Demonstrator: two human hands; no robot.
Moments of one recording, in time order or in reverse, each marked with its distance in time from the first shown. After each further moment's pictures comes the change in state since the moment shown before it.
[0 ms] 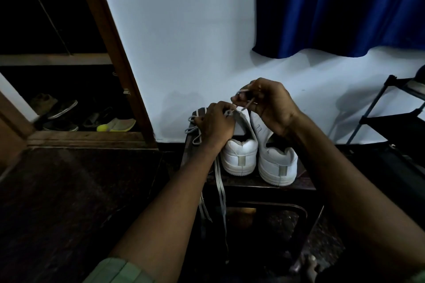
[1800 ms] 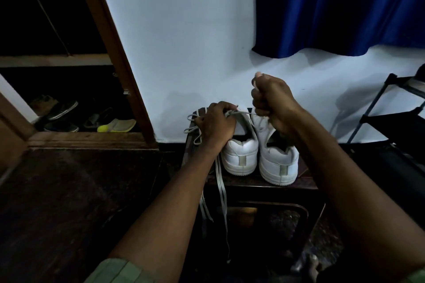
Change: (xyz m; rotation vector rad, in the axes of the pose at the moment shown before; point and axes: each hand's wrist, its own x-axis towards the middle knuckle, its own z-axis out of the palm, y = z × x) left_hand 0.000 -0.003 -0.001 -0.117 -0.013 0.012; right_hand 0.003 -0.003 -0.004 -0.270 0.161 0.007
